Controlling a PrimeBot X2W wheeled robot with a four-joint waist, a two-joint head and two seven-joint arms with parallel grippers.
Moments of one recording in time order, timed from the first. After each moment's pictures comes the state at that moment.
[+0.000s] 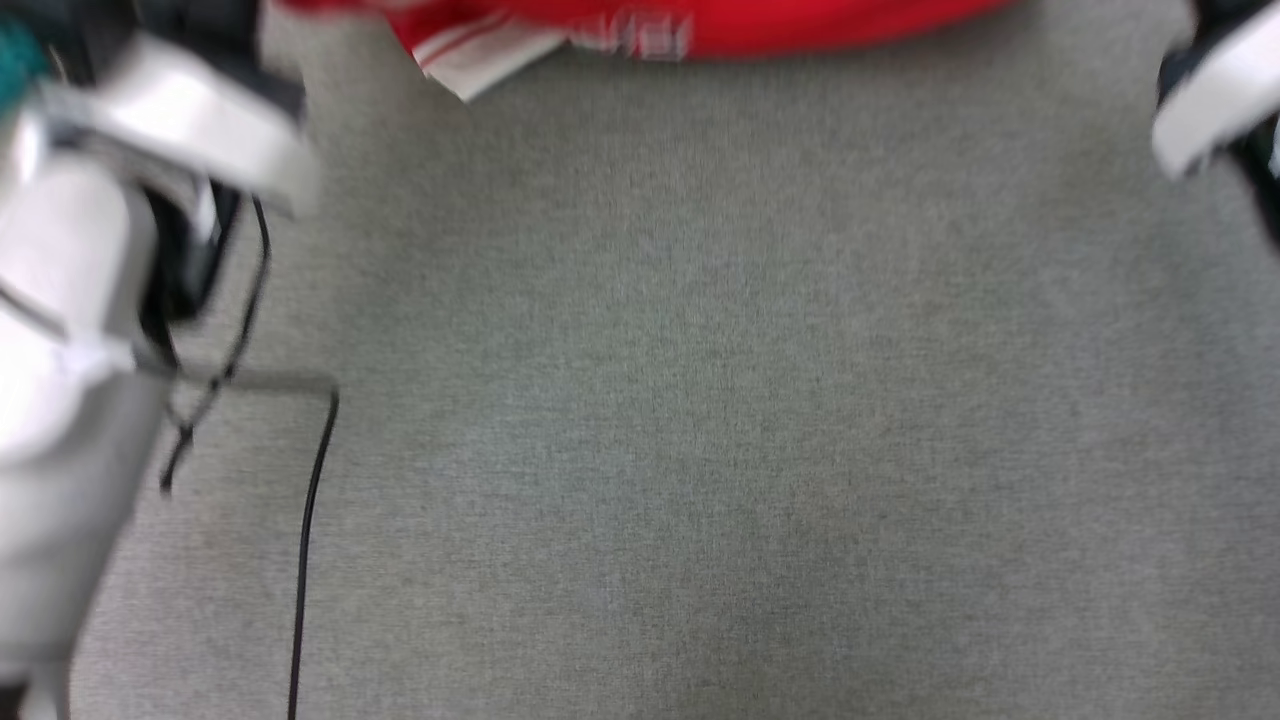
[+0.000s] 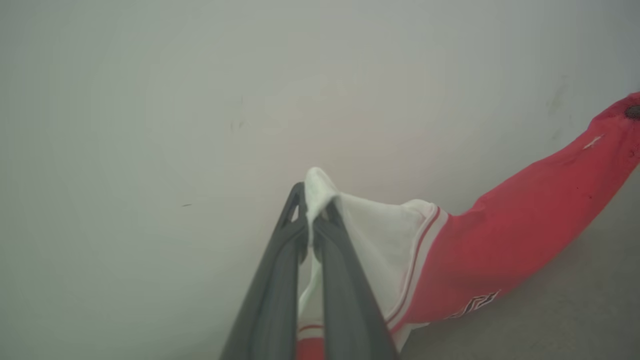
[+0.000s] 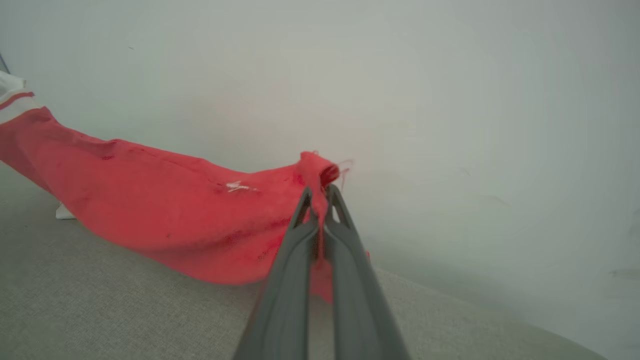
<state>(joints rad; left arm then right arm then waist) -0.98 0.55 -0.49 0.31 -0.48 -0.02 -0.26 -1.14 -0.52 0.63 0.68 0.65 0.13 -0.22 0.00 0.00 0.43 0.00</state>
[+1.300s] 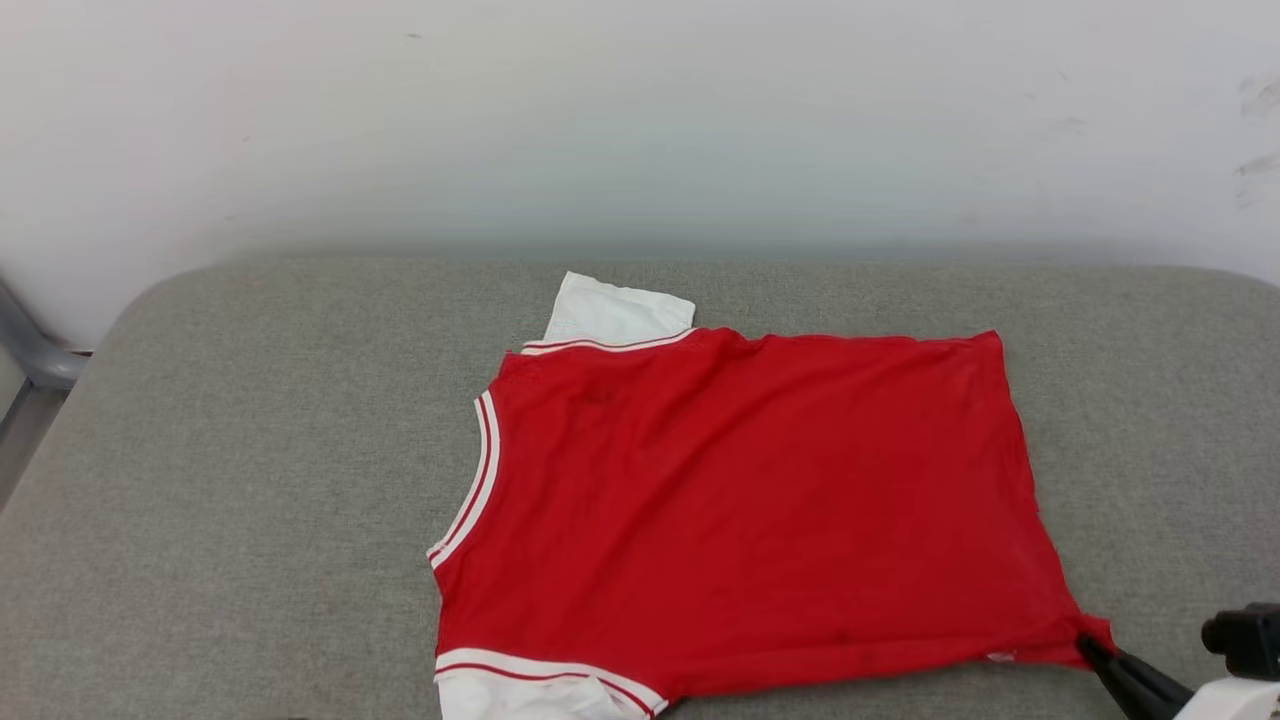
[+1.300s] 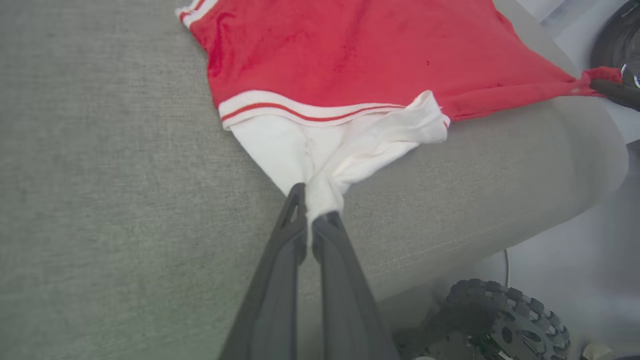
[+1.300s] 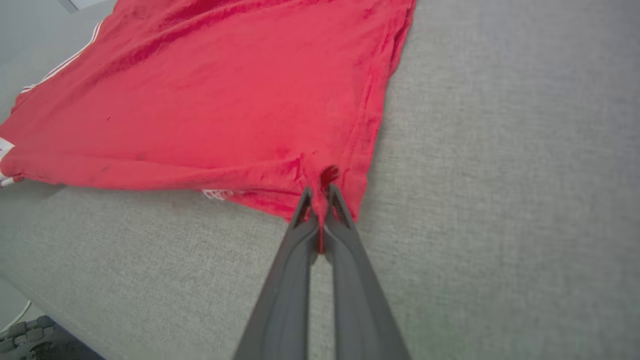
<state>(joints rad) 0.12 0.66 -0.64 0.01 -0.90 0.03 -0.04 -0.14 -0.71 0.67 0.44 0.94 0.13 -0.17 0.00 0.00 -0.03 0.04</state>
